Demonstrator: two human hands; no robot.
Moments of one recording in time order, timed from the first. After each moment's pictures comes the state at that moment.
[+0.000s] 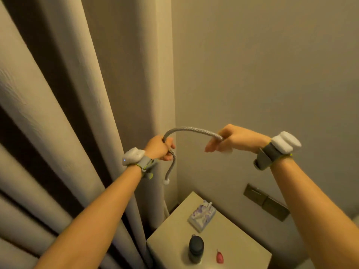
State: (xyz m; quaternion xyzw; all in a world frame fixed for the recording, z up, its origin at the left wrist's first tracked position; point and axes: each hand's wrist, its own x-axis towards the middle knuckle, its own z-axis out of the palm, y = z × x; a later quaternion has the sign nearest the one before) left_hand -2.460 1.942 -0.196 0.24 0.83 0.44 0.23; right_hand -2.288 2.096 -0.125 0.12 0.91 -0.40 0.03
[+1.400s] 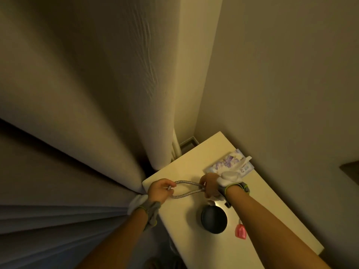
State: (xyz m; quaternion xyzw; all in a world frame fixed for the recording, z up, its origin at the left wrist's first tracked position) left_hand -2.453 1.899 -0.702 -0.03 0.79 0.47 0.39; right_hand -2.409 2.085 -0.672 0.15 0.85 -0.24 0.45
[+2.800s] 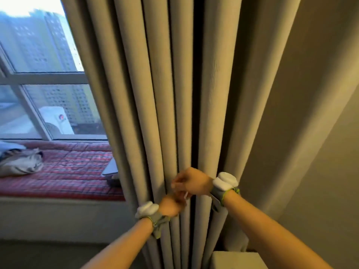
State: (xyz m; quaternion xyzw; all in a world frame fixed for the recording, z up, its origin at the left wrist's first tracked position) left_hand -2.396 1.683 -0.294 -0.09 0.89 0.40 0.18; right_hand -2.425 1.792 -0.211 -0.26 0.88 -0.34 0.20
